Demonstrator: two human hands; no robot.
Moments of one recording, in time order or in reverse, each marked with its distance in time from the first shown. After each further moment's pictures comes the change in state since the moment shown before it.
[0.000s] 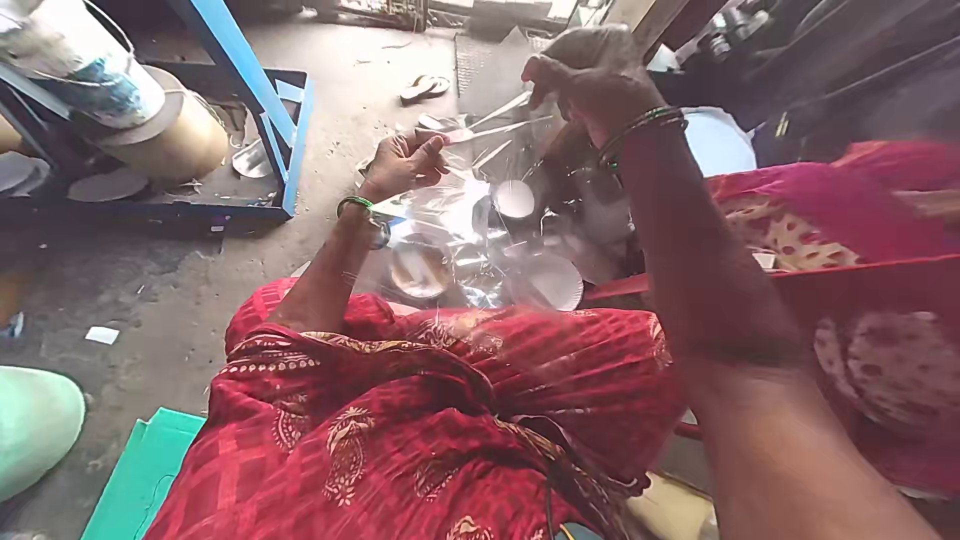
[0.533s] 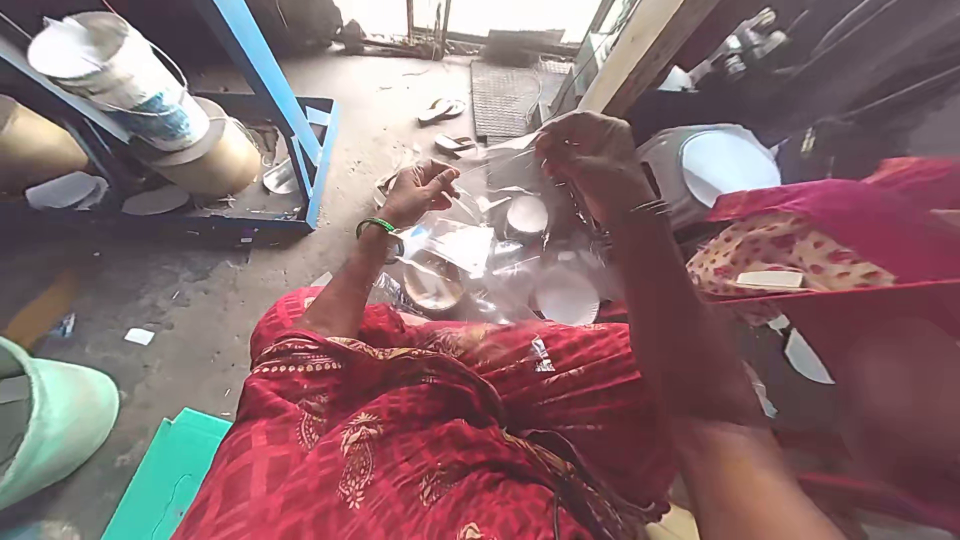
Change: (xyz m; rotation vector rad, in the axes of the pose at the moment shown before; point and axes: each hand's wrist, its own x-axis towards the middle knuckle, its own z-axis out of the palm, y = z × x) left_hand 0.000 -0.015 -0.004 0.063 -0.051 -0.014; right_hand -0.052 0.023 0.021 0.101 0.064 -0.125
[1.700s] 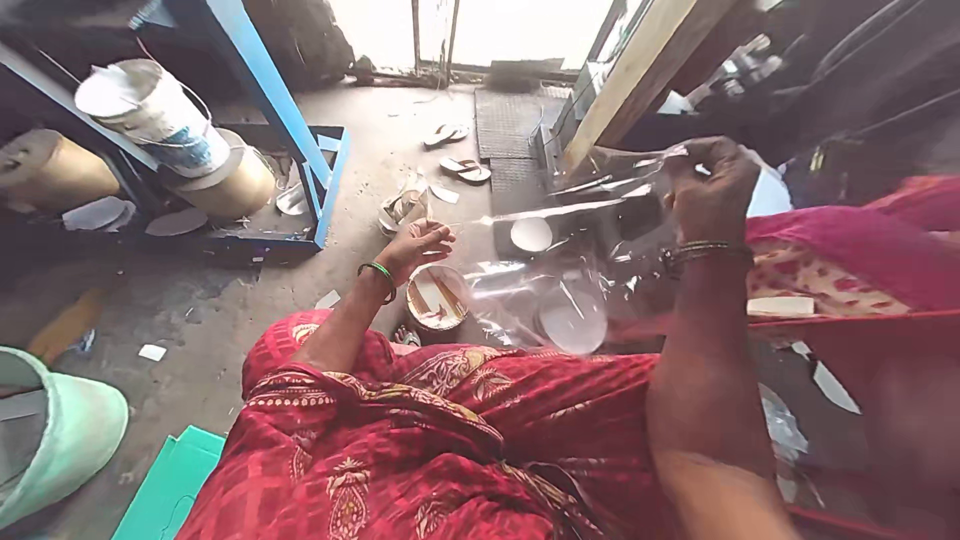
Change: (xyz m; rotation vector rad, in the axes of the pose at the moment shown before) left_hand -0.019 -0.034 0.007 -0.248 0.024 -0.278; right_hand -0.033 0.007 -0.087 -0.649 0.385 0.332
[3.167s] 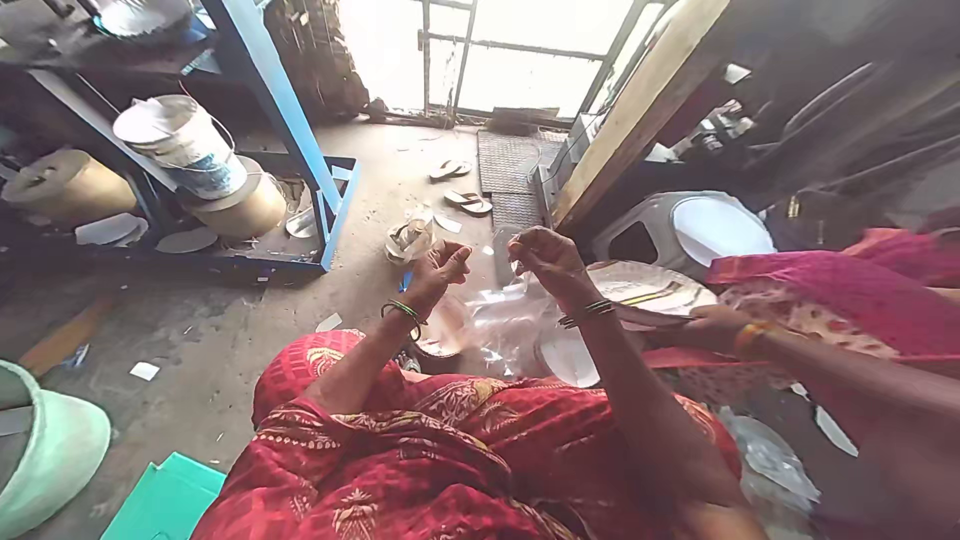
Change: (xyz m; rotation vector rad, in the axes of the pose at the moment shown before) left_hand -0.034 0.015 0.037 0.056 0.072 0.329; right_hand -0.062 -0.072 0.077 0.827 -0.389 -0.488
